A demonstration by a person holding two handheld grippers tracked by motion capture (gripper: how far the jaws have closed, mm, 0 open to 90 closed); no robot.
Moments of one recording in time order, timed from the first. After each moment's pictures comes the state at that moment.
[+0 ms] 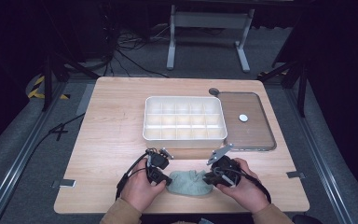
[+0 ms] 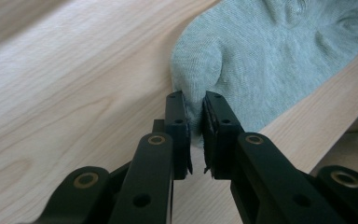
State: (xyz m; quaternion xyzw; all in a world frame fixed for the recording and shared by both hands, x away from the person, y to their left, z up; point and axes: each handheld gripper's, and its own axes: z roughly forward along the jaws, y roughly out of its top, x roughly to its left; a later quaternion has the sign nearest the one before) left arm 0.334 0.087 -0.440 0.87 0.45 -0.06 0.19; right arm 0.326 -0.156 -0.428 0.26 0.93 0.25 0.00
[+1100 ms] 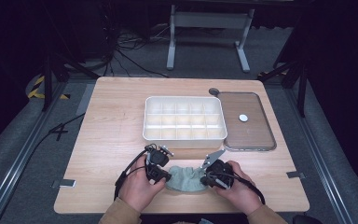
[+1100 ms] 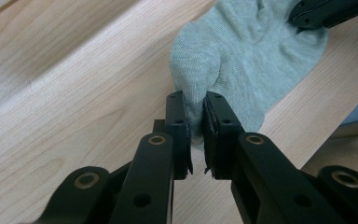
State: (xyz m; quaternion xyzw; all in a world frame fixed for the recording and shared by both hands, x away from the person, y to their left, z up) left arm 0.328 0.080 -0.415 0.88 0.43 -0.03 0.20; right arm 0.329 -0.147 -0.449 0.24 0.94 0.23 0.02
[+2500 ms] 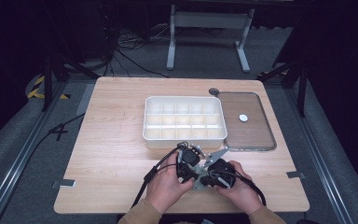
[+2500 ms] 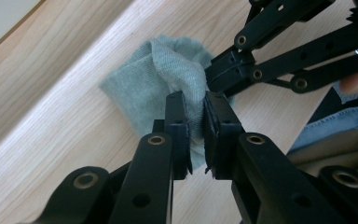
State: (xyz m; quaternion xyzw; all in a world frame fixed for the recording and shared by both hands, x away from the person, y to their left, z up) left arm 0.333 0.003 -0.407 0.91 0.35 -0.04 0.21; right arm 0.332 -0.153 -0.451 0.26 0.93 0.26 0.00
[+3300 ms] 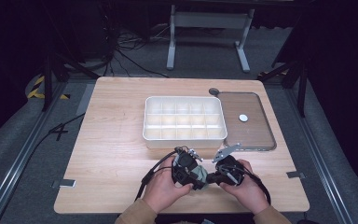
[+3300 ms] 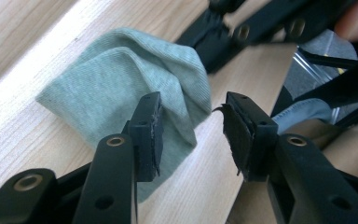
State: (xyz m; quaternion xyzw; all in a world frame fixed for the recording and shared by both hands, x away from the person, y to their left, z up) left arm 0.329 0.018 -0.421 0.90 0.29 -0.12 0.30; right arm 0.334 -0.178 -0.437 0.30 0.91 0.30 -0.03
